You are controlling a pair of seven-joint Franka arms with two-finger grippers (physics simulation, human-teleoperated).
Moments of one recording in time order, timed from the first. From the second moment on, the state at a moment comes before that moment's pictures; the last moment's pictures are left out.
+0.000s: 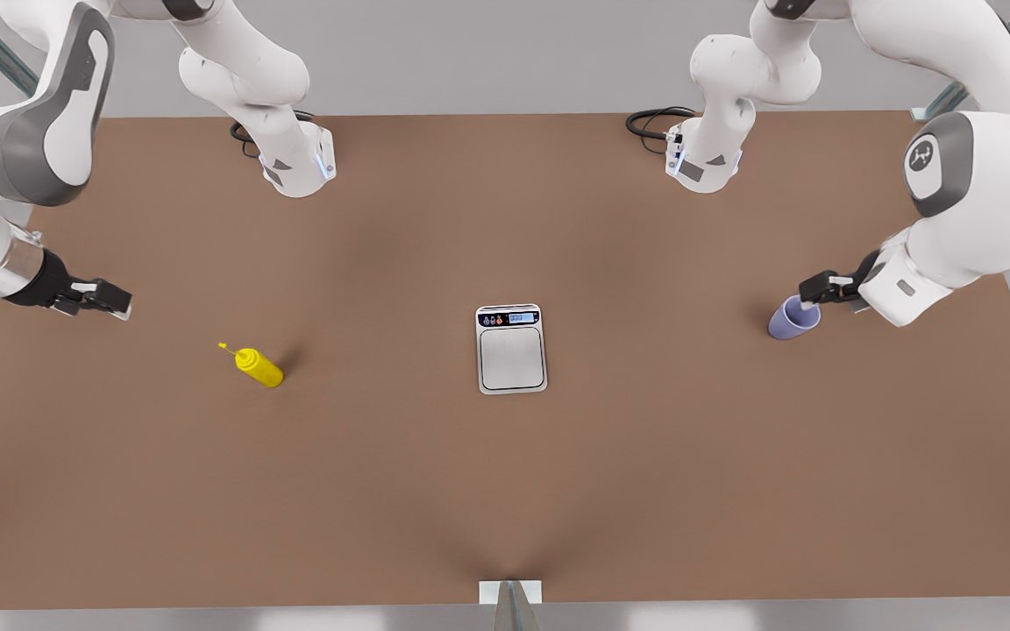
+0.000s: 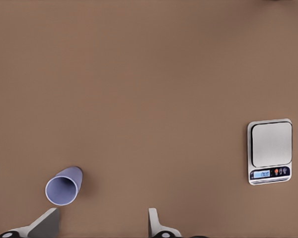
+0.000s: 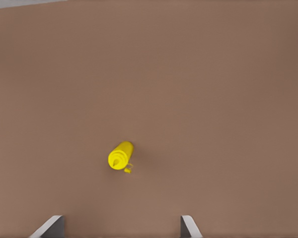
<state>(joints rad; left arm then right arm) -0.31 0.17 0.32 -1.44 -0.14 1.48 0.03 -0.11 0.13 0.00 -1.43 0.02 1.52 -0.01</state>
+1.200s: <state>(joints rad) 0.02 0.24 0.31 -2.32 -0.07 2.32 0.33 -0.10 0.14 0.00 -1.43 0.03 1.53 -0.01</state>
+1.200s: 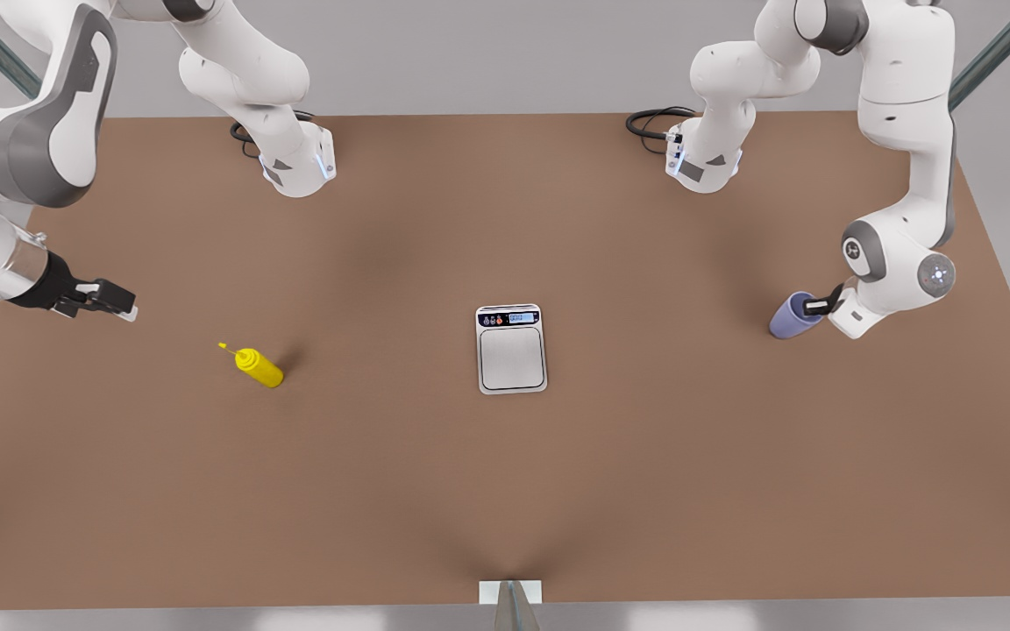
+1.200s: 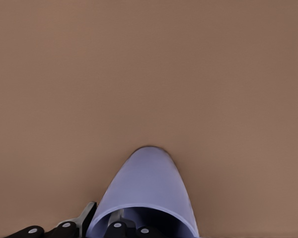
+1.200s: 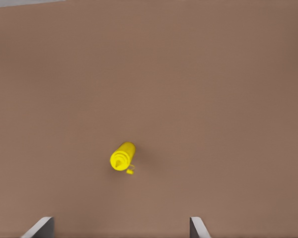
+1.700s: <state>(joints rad) -0.08 0.22 0.16 -2.15 -0.01 2.16 0.07 -0.10 0.15 -0.02 -1.42 0.05 1.47 0.00</state>
